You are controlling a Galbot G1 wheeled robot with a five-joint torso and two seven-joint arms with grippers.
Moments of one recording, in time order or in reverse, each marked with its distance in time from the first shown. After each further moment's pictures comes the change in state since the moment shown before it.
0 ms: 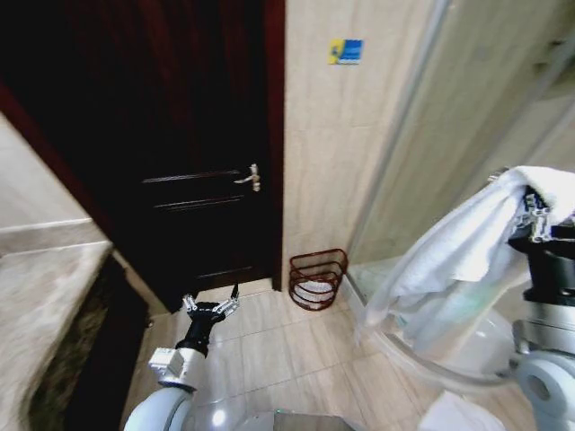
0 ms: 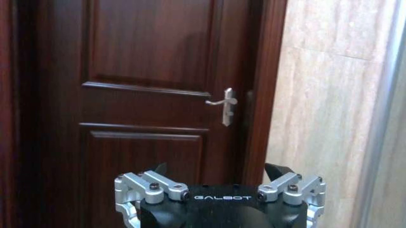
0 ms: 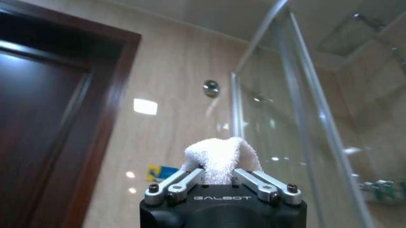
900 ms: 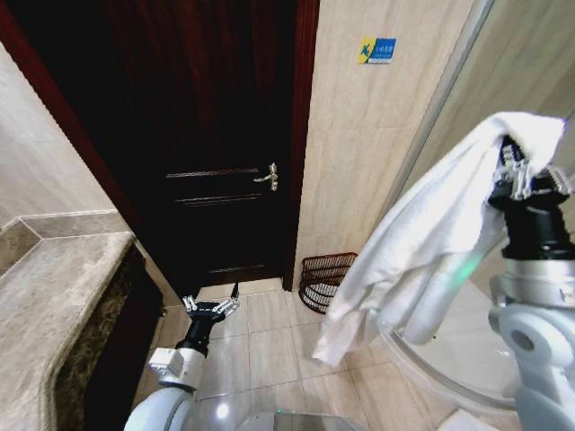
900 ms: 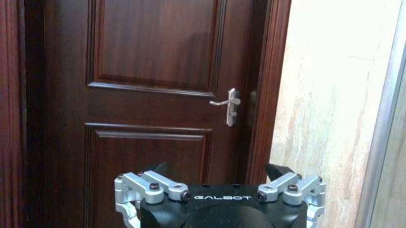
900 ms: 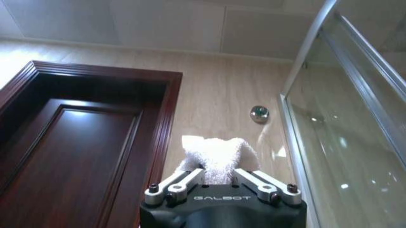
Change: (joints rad) left arm 0.000 0.000 0.000 0.000 0.000 0.000 0.000; right arm 0.329 -0.223 -0.209 -0.119 0.106 0.004 0.013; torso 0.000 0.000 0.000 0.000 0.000
